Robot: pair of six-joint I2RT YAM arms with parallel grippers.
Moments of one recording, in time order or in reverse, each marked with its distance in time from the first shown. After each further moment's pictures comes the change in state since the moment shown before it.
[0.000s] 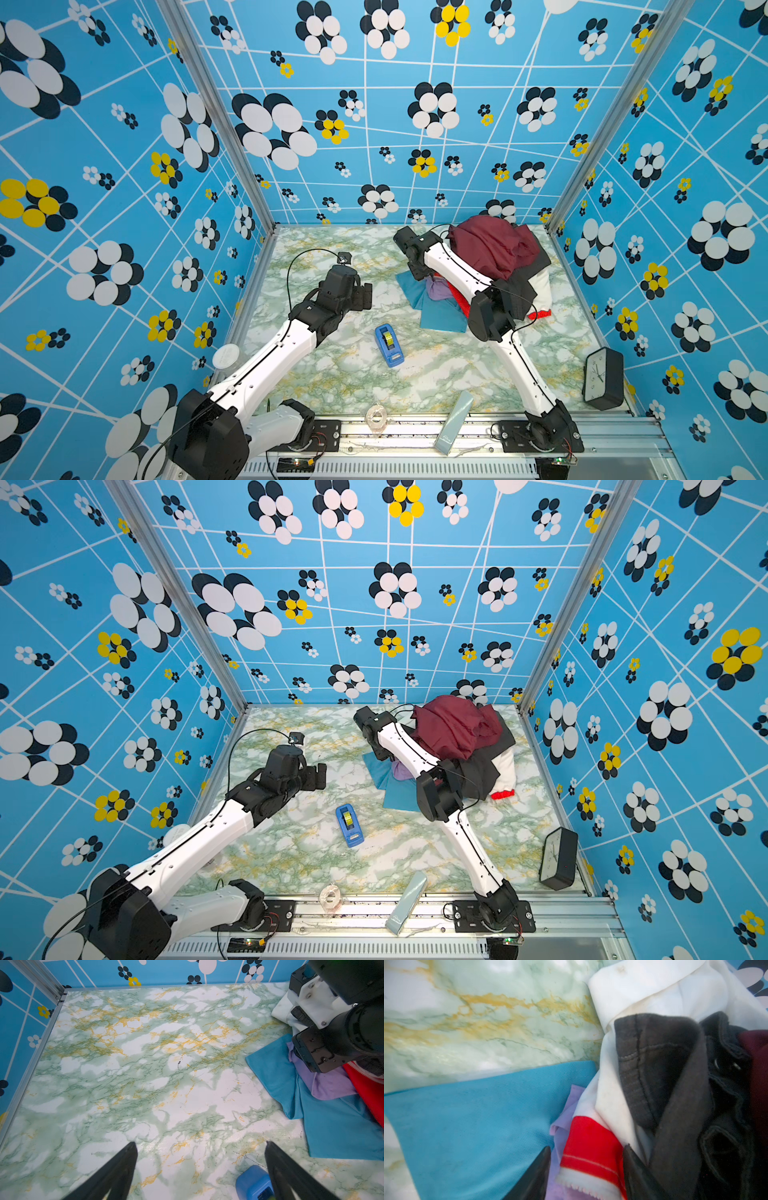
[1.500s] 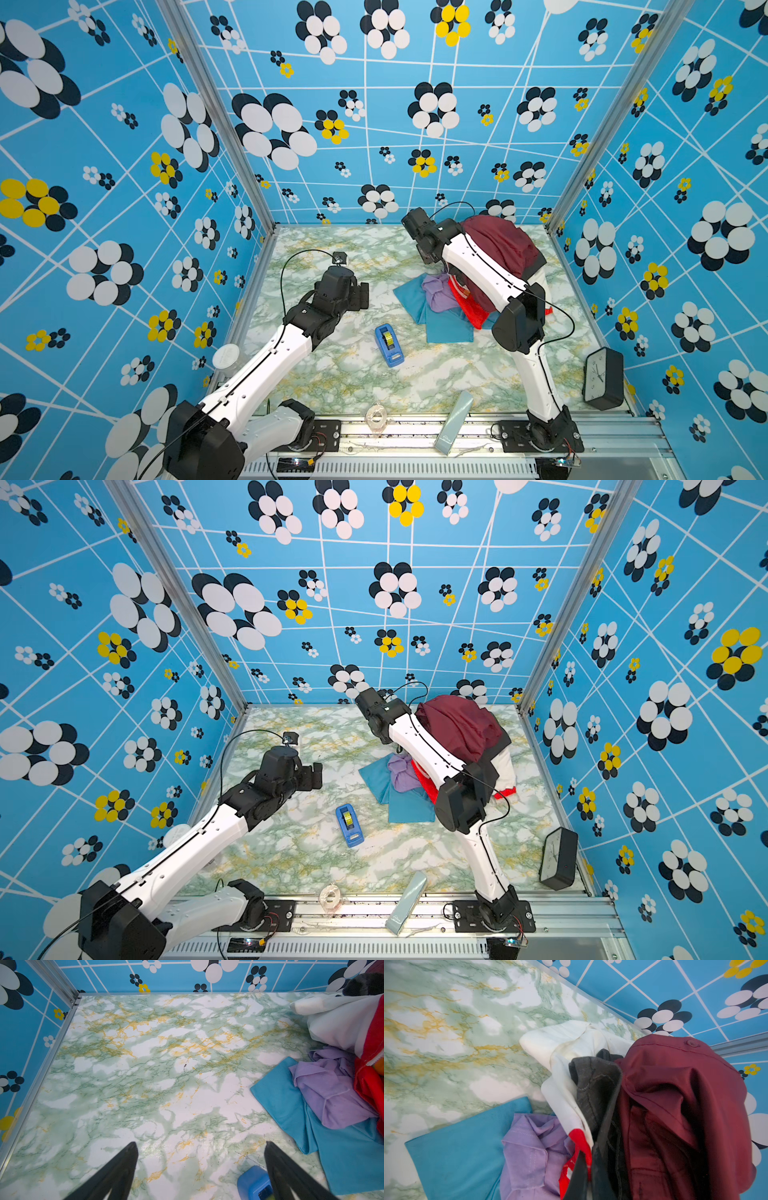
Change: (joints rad) left arm 0.000 -0.053 0.000 -0.026 -0.030 -0.018; right arm 0.027 -0.337 -0.198 0.066 0.161 -0.046
